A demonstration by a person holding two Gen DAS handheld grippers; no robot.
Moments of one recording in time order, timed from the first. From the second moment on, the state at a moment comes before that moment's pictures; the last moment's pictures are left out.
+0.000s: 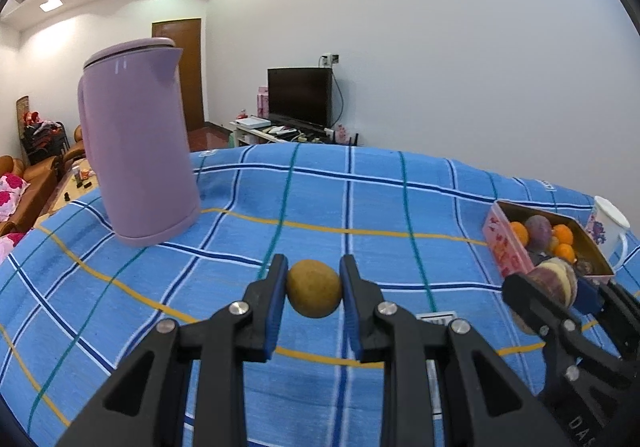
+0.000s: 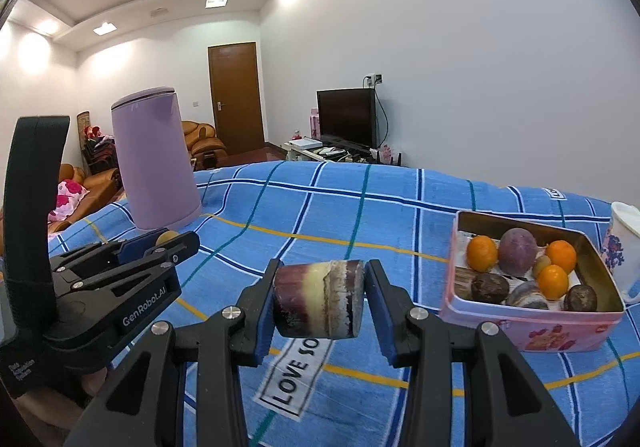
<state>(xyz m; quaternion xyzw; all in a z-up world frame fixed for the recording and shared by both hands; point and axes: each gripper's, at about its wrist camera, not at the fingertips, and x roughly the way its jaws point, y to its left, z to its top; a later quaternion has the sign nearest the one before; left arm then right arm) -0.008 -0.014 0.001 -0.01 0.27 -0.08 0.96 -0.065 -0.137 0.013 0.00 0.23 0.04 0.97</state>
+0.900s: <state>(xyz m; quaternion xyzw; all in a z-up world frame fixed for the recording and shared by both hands) -0.031 -0.099 0.016 0.03 0.26 -0.15 0.95 -0.100 -0.221 0.025 0.02 0.20 -0.01 0.98</state>
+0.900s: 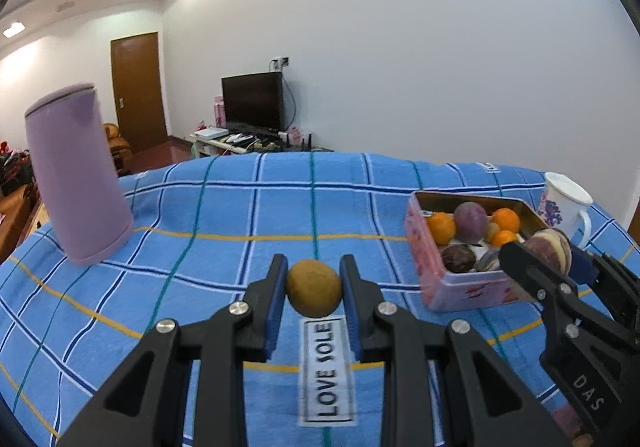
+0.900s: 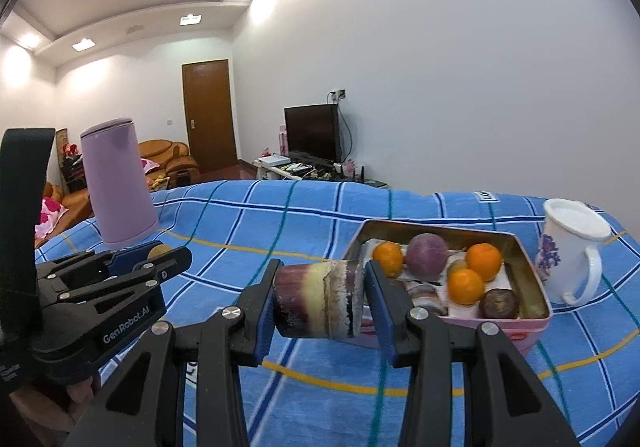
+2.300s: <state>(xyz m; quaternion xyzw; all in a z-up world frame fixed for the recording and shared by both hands) -0.020 -0.242 0.030 0.04 0.27 -0.27 0.92 -0.129 -0.364 0.043 0.06 0.16 -0.18 0.97</state>
